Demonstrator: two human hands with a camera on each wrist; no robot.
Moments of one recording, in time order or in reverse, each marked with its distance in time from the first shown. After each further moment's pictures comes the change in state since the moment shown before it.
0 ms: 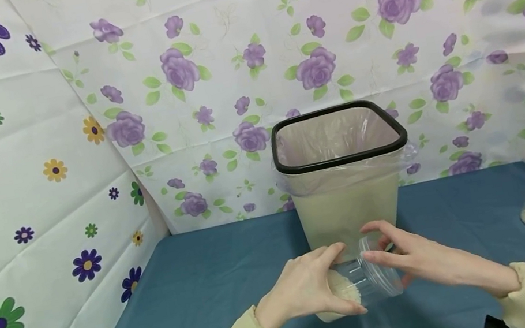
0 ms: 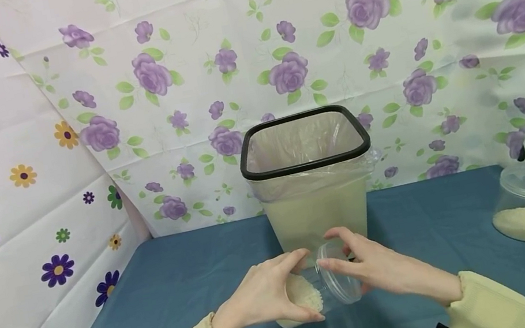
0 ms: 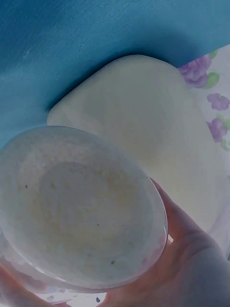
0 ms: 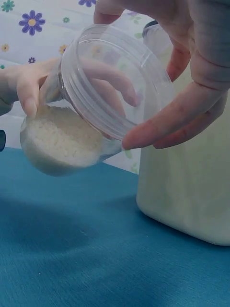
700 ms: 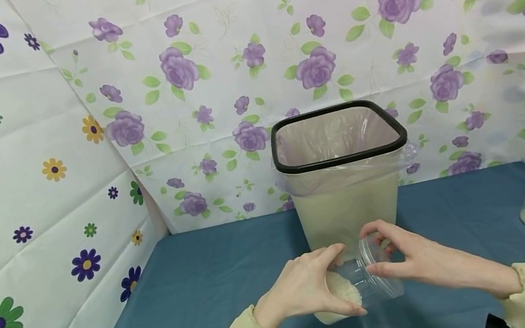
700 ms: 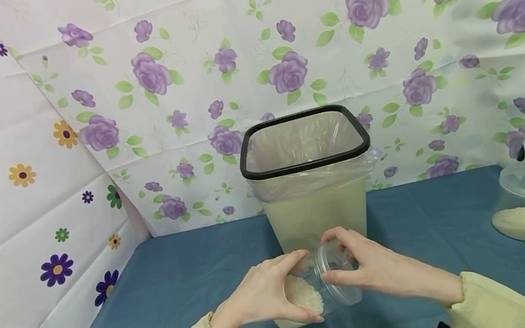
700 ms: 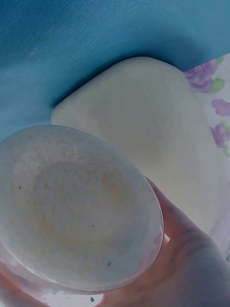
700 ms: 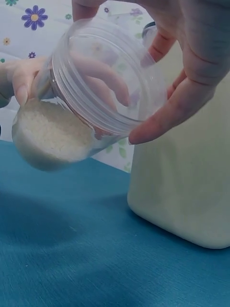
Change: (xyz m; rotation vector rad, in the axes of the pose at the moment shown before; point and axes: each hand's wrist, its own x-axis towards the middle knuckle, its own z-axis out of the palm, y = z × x) left_hand 0.000 -0.003 0.000 -0.095 -0.044 -0.026; right_hand -0.004 0.001 0.002 -0.184 0.065 -0.114
